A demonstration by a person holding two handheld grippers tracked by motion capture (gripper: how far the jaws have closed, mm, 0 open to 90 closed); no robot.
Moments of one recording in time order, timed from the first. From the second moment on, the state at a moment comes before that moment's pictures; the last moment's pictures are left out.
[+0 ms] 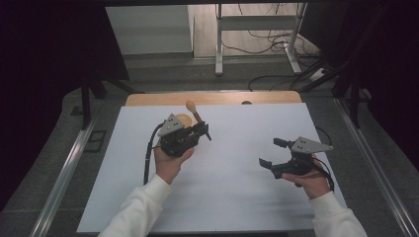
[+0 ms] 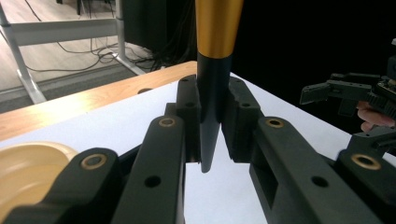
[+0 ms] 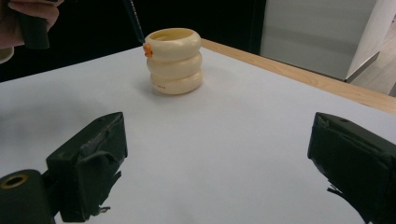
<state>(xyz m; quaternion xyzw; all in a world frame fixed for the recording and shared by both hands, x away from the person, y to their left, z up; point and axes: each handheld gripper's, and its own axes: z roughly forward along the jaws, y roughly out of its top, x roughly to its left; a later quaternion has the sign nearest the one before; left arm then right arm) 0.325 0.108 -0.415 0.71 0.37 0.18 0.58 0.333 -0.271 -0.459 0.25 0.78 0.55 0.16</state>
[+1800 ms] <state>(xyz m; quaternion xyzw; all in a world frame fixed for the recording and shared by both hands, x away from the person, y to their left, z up) 0.351 0.150 -0.397 0.70 0.40 0.21 0.56 0.326 -0.284 -0.464 0.26 0.78 0.54 0.17</state>
